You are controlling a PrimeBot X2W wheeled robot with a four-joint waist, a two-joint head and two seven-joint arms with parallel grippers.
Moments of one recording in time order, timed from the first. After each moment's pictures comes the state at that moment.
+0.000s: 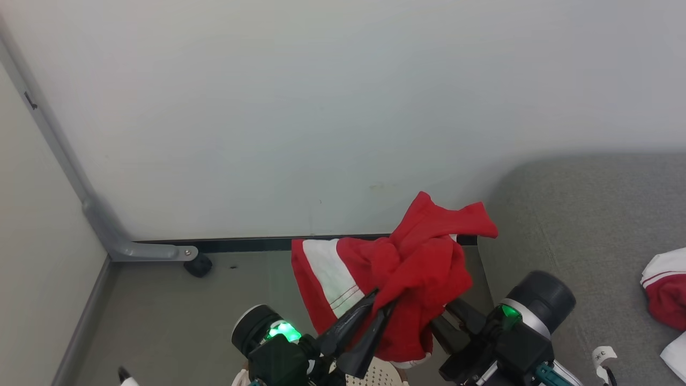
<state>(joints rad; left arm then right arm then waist) -0.26 0.12 -0.66 -0.01 -0.43 -0.13 -0.25 -0.31 -0.28 0.64 0.00 0.10 0.09 -0.26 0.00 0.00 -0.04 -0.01</state>
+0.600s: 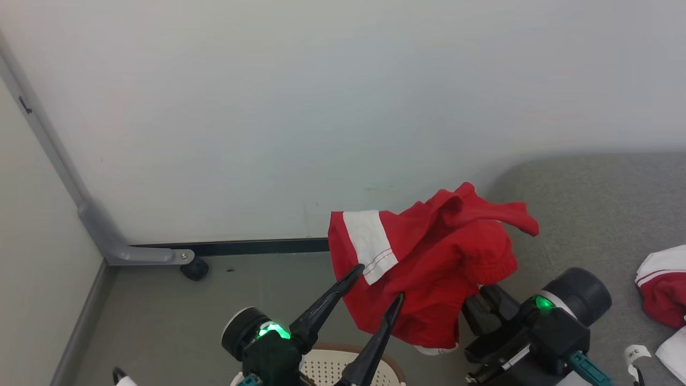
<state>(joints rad) -0.26 0.12 -0.64 0.03 -0.42 -0.13 -0.25 -0.27 -0.27 0.52 -0.02 0.12 0.05 -0.26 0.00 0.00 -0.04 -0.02</state>
